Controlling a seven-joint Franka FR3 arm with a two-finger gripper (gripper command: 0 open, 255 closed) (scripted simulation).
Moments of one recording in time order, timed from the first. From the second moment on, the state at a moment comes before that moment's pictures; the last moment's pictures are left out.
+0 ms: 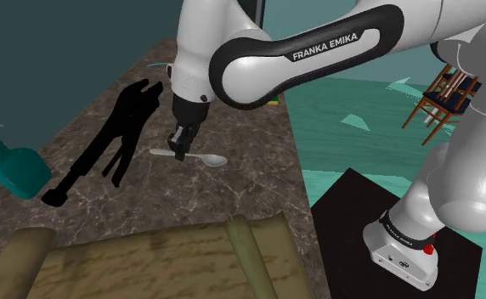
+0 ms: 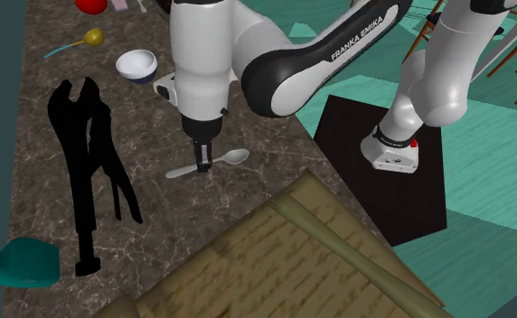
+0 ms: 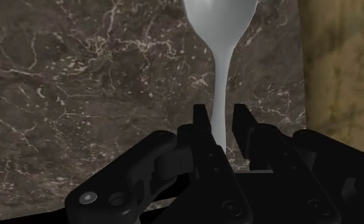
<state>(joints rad) 0.30 0.19 0.41 -1.78 0.02 2.19 0.12</state>
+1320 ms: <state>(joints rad) 0.05 0.33 0.28 -1.56 0.10 2.06 -0.31</state>
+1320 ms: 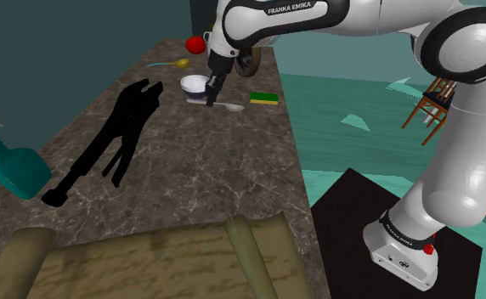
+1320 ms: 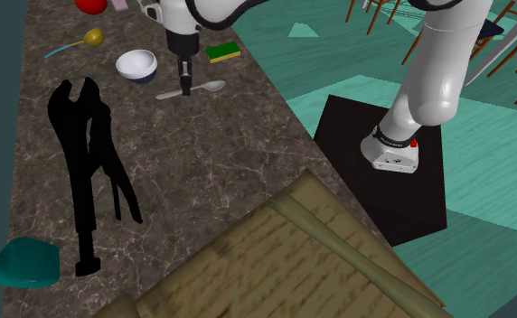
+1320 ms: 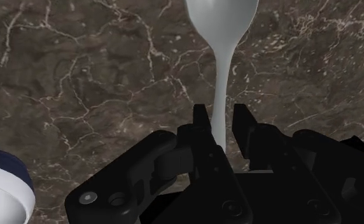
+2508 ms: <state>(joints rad) -0.09 0.84 0.19 -0.73 0.08 1.69 -0.55</state>
